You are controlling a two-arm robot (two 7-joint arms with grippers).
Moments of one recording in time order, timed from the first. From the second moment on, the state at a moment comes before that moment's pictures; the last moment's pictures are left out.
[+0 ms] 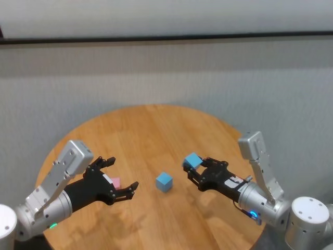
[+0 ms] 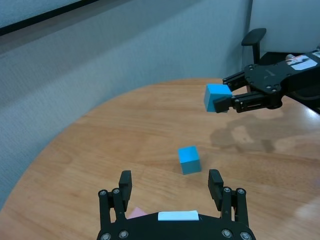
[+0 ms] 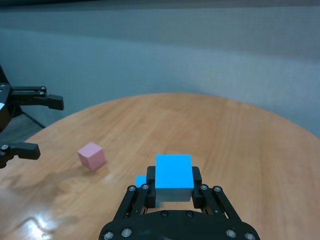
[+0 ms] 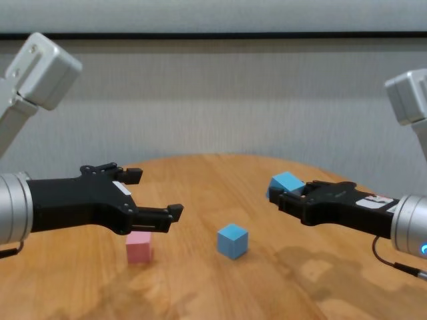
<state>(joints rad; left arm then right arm) -0.24 0.47 0.38 -1.46 -0.18 0.01 -0.51 0.36 0.25 -0.37 -1.14 0.29 0.00 0.51</state>
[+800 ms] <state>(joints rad) -0.24 0.47 0.38 -1.46 -0.18 0.01 -0.51 0.50 0.23 -0.46 -0.92 0.33 -0.06 0.65</state>
